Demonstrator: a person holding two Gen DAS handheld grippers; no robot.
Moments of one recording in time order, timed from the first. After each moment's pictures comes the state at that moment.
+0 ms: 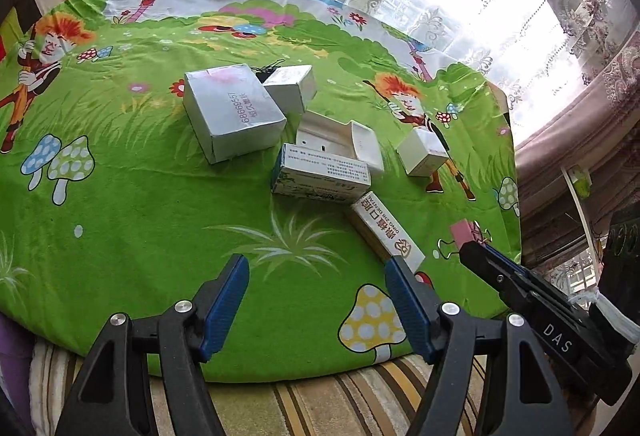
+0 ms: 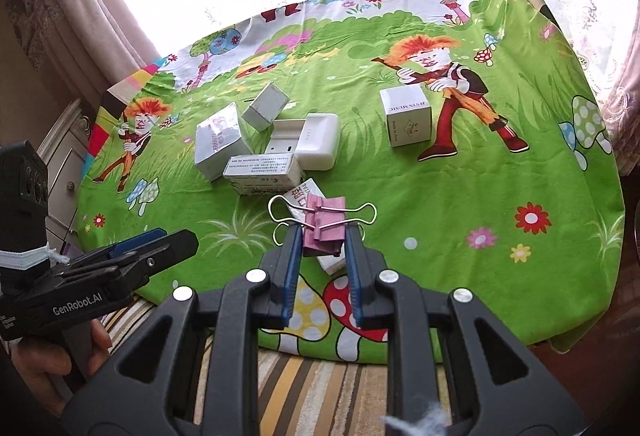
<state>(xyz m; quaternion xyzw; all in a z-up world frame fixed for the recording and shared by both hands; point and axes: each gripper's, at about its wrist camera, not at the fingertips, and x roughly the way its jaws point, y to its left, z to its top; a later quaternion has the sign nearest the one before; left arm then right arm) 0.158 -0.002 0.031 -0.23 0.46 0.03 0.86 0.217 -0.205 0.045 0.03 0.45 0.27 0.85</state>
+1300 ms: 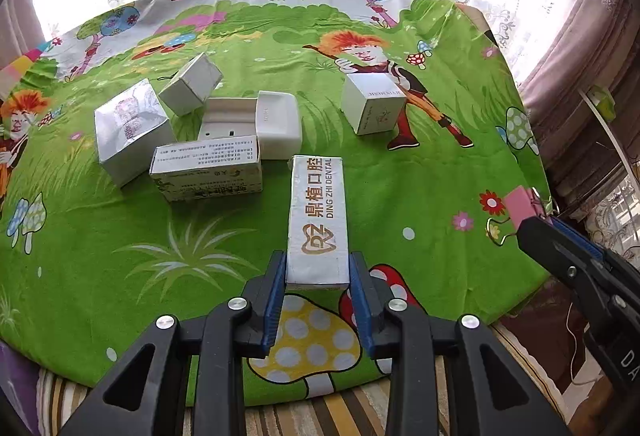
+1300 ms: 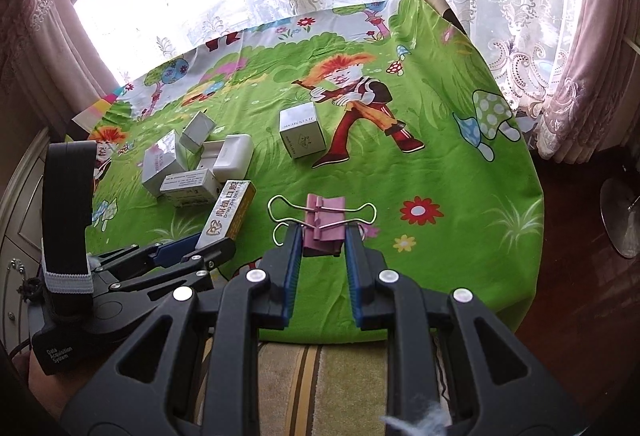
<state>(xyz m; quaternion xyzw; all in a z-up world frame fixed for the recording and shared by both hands) 0.194 -0.096 0.018 -0.09 0.49 0.04 0.87 0.211 -0.261 0.056 0.03 0.43 0.21 0.88</state>
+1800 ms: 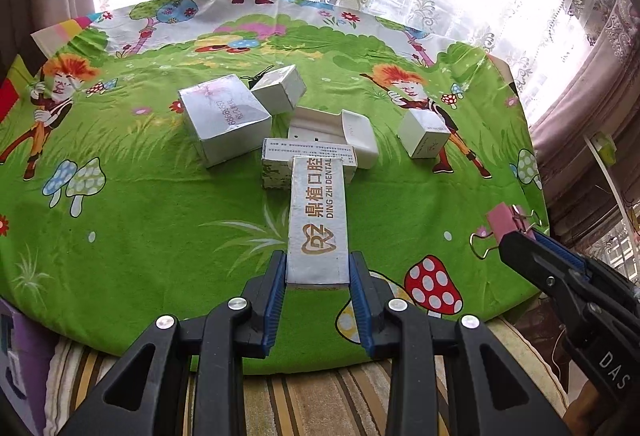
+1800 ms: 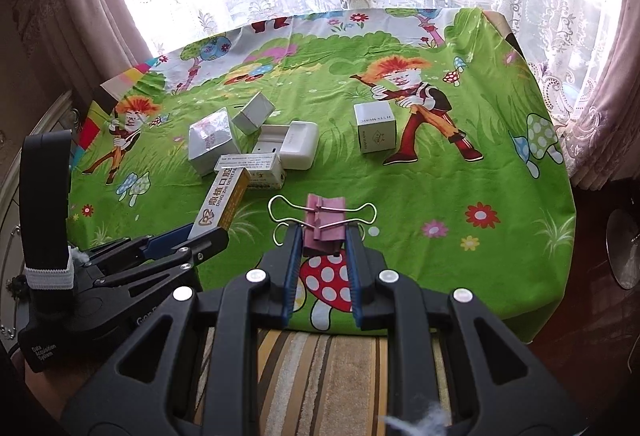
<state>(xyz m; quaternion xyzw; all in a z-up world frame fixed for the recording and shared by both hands) 0.144 -0.032 0.036 -0.15 0.45 0.08 0.88 0.181 -0.198 0.072 -0.02 0.42 0.26 0.87</state>
